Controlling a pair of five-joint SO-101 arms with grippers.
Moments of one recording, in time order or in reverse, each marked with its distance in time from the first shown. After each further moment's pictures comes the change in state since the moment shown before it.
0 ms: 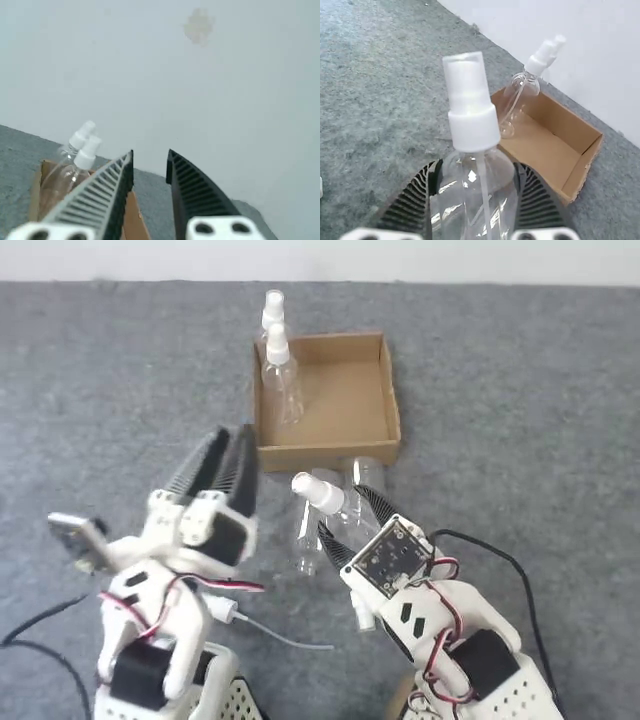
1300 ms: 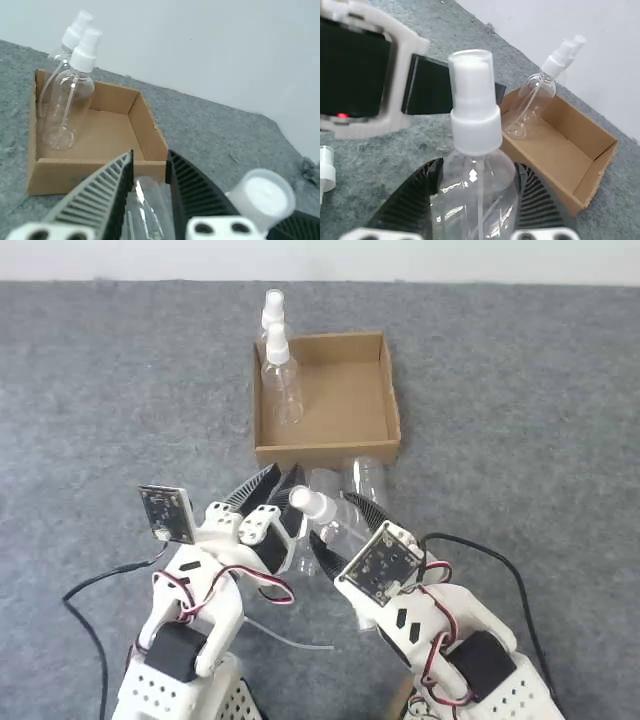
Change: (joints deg) left arm 9.1 0.7 15.9 0.1 -3.3; right arm -3.2 -0.7 1.8 -0.1 1.8
